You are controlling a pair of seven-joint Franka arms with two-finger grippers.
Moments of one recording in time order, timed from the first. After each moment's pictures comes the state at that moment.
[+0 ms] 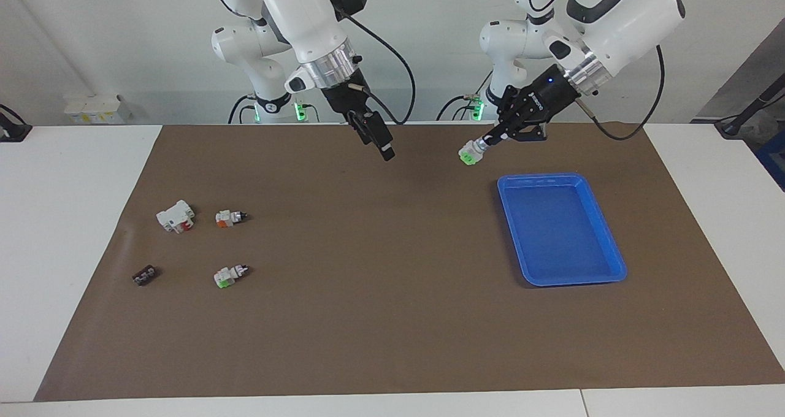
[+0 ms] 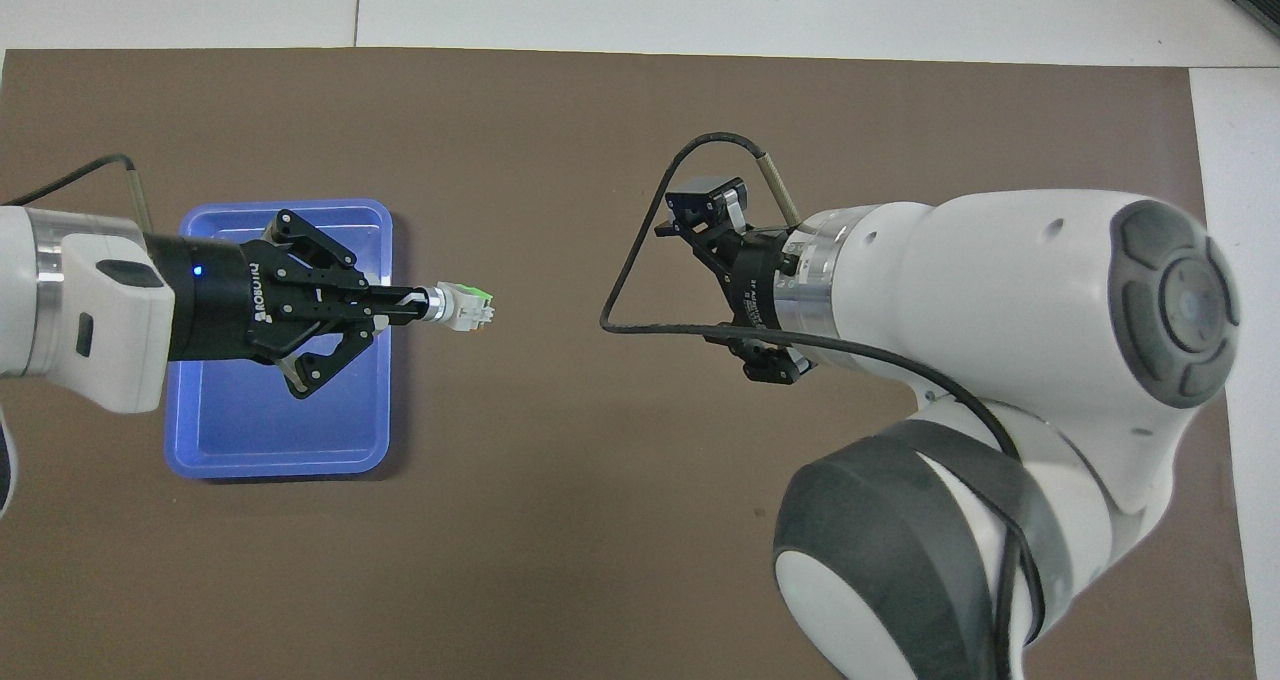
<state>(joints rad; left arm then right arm) -0.13 -0.18 -0.03 -1.98 -0.72 1.91 1.37 0.36 0.02 0.09 -1.73 0.24 2.13 1.25</state>
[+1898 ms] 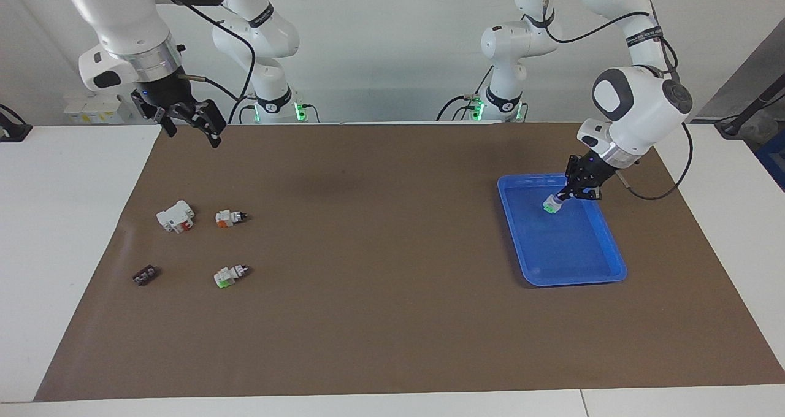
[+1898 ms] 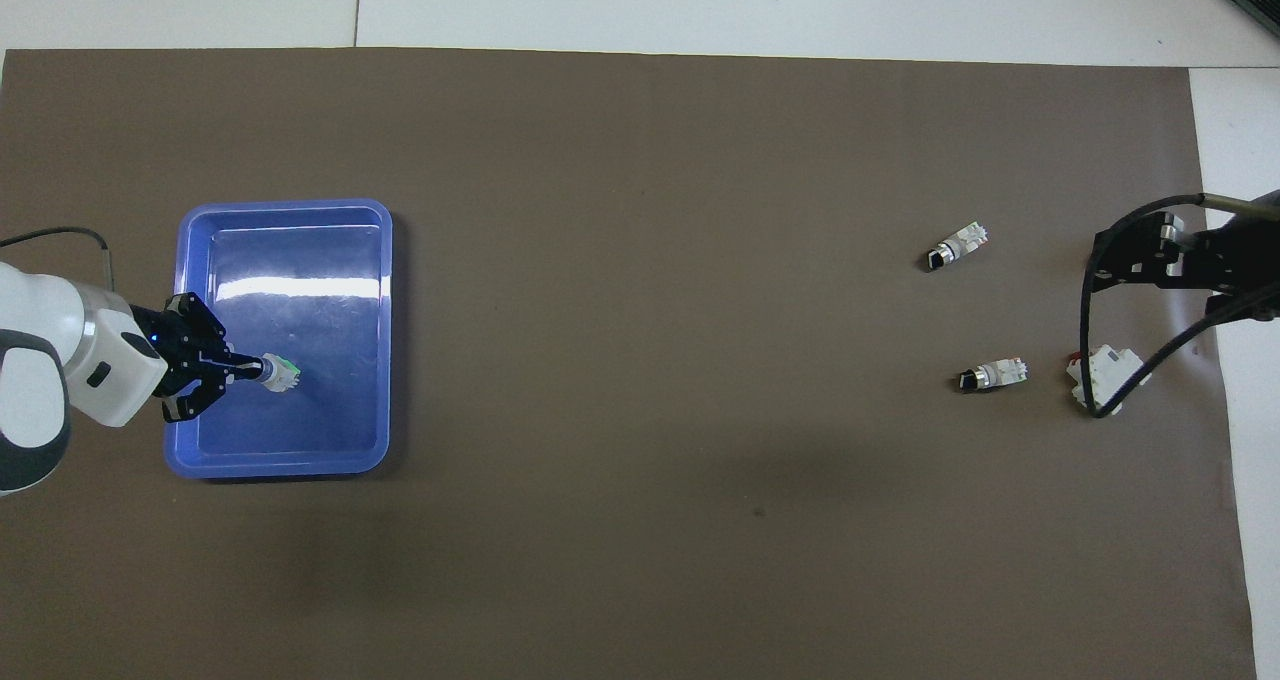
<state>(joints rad) 0.11 -0.02 -0.05 -2.19 -0.22 2.10 1.67 -0.07 0.00 0.10 -1.54 -0.02 1.50 0.33</state>
